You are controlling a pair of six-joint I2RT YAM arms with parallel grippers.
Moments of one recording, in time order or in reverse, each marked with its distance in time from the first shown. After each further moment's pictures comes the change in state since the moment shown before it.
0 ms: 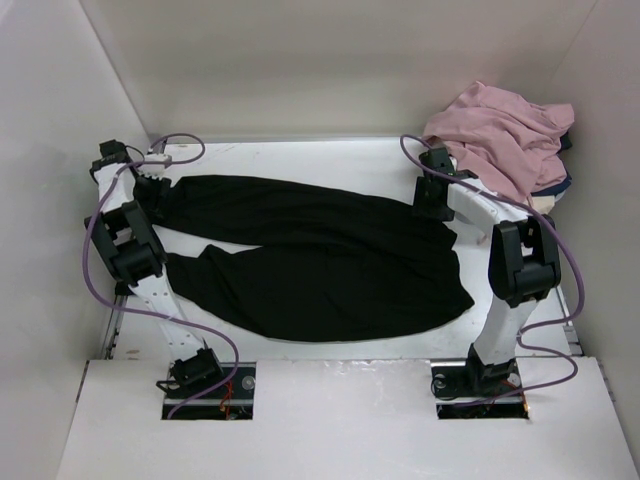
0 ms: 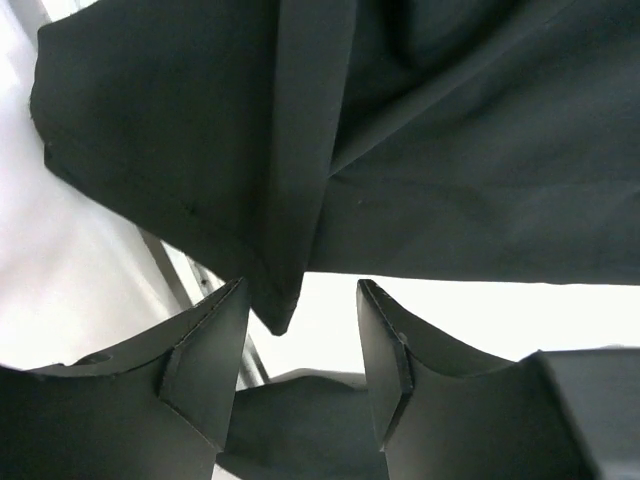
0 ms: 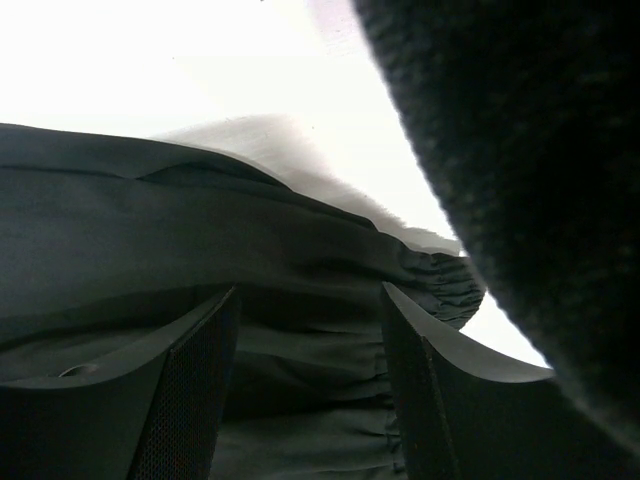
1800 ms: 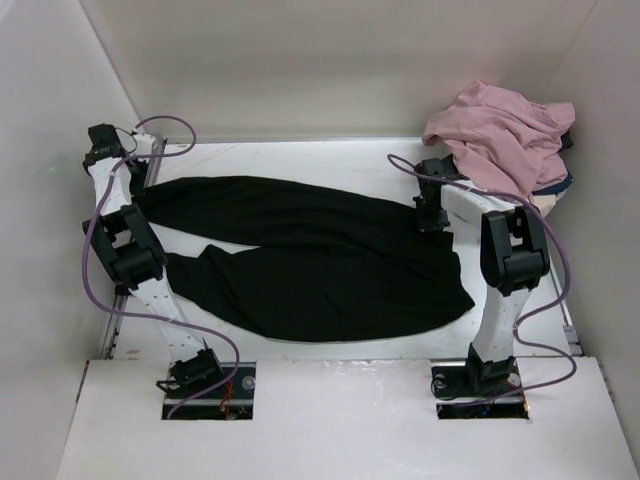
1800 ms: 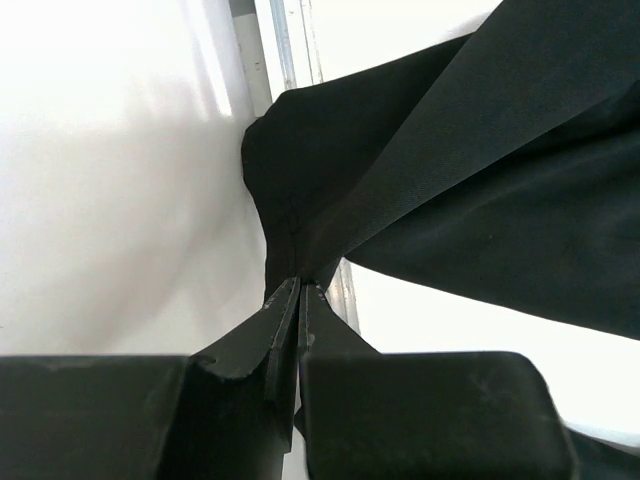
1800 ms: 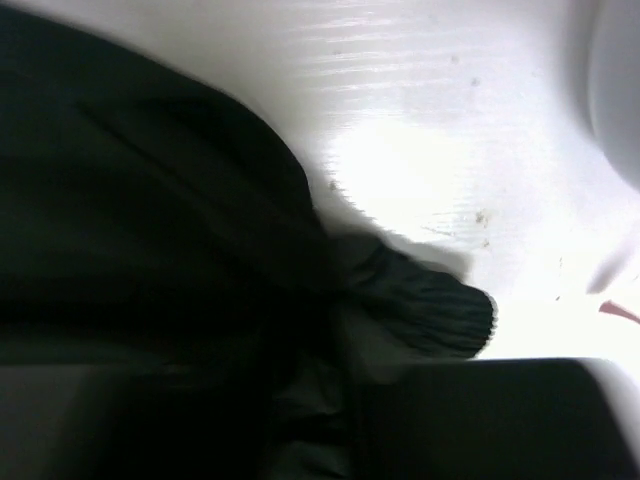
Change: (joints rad) left arm -0.004 -0.051 0.050 0.145 -0.152 -0.023; right arm -0.006 0.107 0.000 -0.075 -0.066 -0.223
